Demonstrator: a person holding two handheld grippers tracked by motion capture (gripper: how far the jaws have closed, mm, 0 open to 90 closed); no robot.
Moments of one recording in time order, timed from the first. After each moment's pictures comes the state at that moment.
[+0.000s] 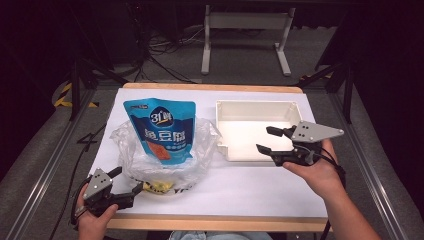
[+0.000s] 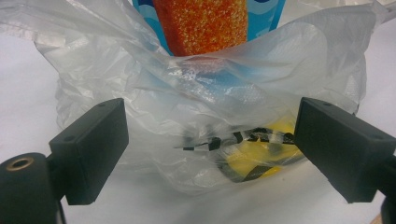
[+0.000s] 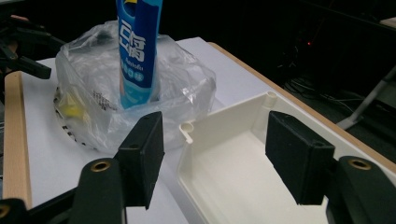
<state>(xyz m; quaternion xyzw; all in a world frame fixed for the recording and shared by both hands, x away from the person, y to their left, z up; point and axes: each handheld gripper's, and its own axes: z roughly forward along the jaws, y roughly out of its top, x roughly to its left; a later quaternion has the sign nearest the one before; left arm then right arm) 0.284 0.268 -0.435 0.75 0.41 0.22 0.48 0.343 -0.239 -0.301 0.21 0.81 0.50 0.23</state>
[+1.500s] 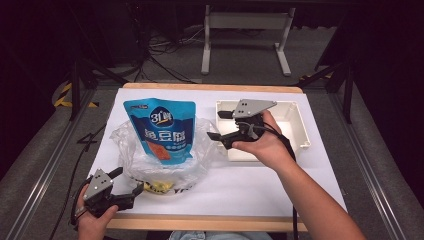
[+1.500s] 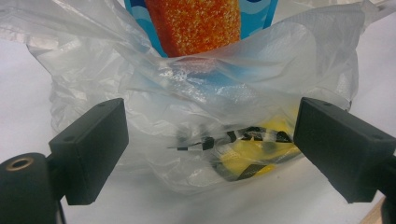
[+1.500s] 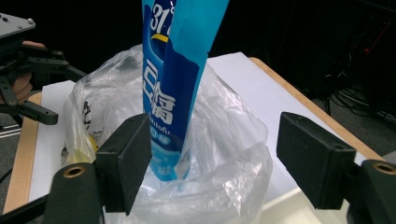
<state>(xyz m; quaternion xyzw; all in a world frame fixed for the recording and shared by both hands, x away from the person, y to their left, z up) 0.282 0.267 -0.435 0.75 0.40 0.22 0.48 0.405 -0.125 -0.294 0.16 0.83 0.50 0.17</state>
